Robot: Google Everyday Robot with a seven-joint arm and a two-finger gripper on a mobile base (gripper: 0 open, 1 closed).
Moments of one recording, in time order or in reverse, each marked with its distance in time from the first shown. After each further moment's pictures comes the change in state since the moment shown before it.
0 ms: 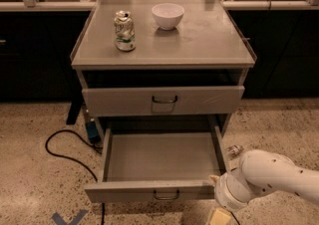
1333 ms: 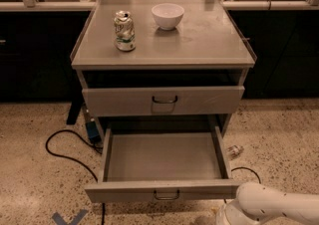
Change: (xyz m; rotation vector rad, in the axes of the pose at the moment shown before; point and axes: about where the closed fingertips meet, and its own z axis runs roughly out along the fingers) arm 0.077 0.039 0.111 -0.144 0.005 0.096
